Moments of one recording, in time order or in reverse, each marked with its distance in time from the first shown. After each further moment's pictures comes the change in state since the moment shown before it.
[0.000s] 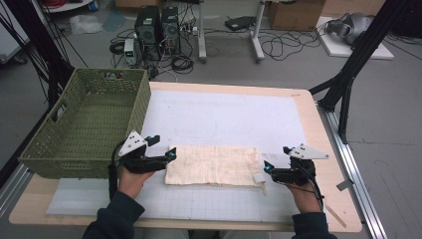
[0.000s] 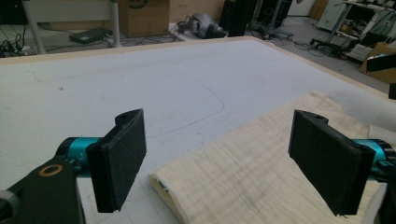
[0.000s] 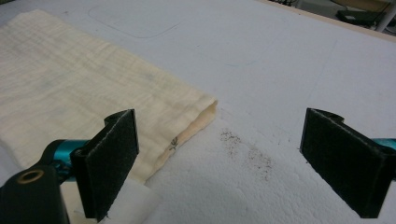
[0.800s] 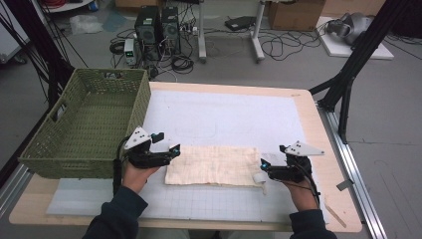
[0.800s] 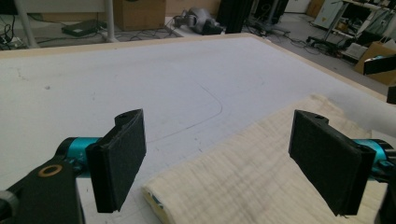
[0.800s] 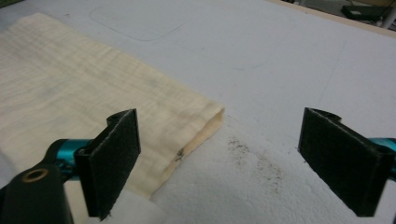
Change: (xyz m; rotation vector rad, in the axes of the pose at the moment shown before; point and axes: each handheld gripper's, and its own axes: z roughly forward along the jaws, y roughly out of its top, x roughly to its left) left arm 0.001 0.005 0.014 0.017 -0.017 -0.019; right arm 0.005 0.007 0.006 0.010 0.020 0.009
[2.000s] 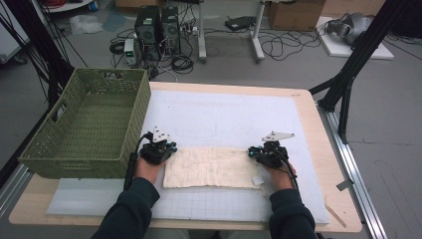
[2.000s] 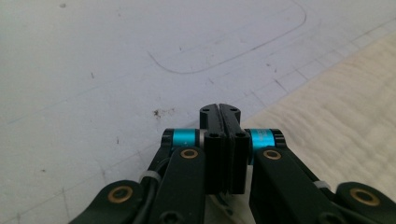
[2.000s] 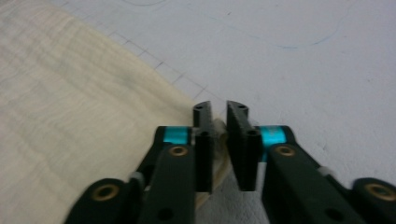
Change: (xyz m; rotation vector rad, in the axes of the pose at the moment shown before) left arm 0.014 -0.022 0.054 0.336 0.208 0.063; right arm -0.006 0.006 0.081 0.170 0.113 0.036
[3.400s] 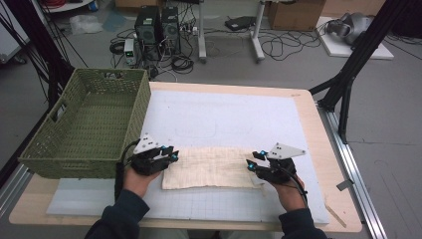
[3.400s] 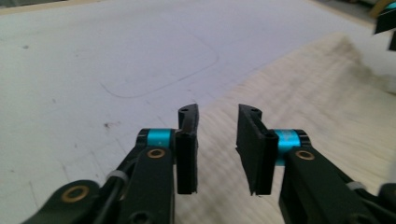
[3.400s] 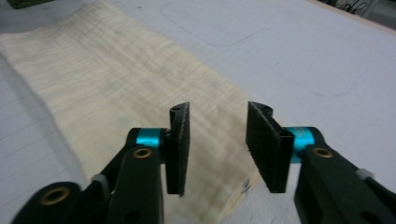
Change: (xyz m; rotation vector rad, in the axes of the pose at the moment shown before) left arm -0.012 -0.002 -0.045 -0.139 -0.166 0.011; right arm 0.045 -0.003 -0.054 -0.143 0.031 -0.183
